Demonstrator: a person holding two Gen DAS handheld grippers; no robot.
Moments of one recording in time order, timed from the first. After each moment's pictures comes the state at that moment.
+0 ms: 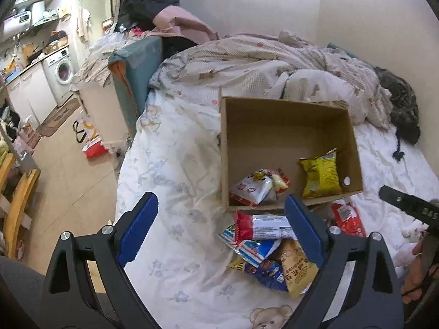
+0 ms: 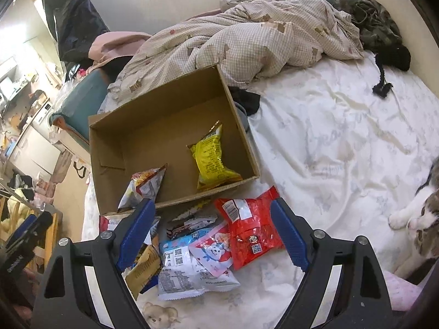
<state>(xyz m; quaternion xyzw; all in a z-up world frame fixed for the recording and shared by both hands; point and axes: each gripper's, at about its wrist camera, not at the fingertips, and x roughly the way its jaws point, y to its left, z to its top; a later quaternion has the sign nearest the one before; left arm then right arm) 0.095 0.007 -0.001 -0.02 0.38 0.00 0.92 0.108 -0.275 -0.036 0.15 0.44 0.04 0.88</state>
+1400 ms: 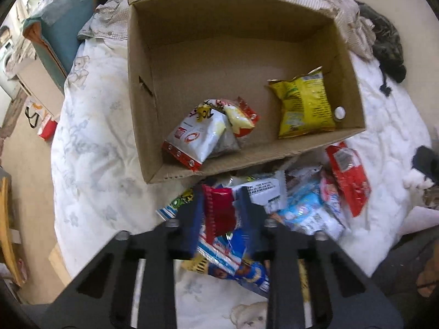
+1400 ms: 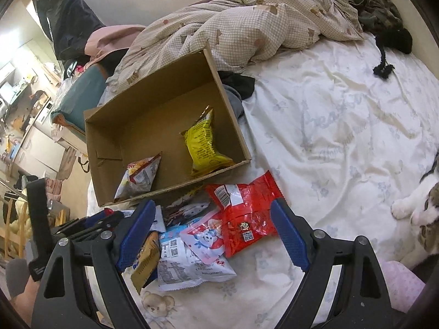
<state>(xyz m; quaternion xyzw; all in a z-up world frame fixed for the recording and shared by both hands) 0.158 -0.048 -0.095 0.01 0.54 -0.11 0.83 0.106 -0.296 -0.049 0.18 0.47 0.05 0.86</state>
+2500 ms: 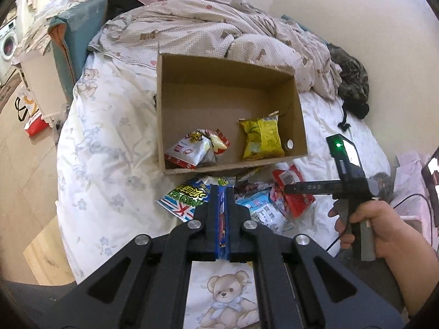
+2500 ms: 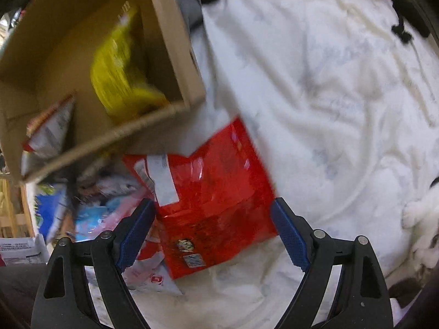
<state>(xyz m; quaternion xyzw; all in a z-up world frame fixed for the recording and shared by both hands) 0.104 -0.005 -0.020 -0.08 0.48 -0.15 0.86 0.179 -0.297 -0.164 0.11 0.67 0.00 0.74</state>
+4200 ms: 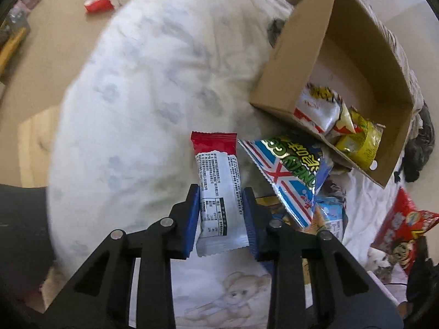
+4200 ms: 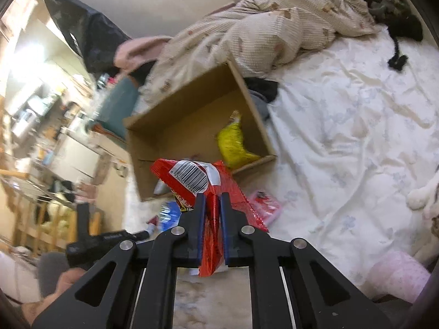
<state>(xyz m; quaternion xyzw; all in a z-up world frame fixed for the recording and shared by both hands) 0.116 0.057 -0.128 -0.24 0.60 0.05 0.76 0.074 -0.308 -0.027 0.25 0.43 0.14 0.86</state>
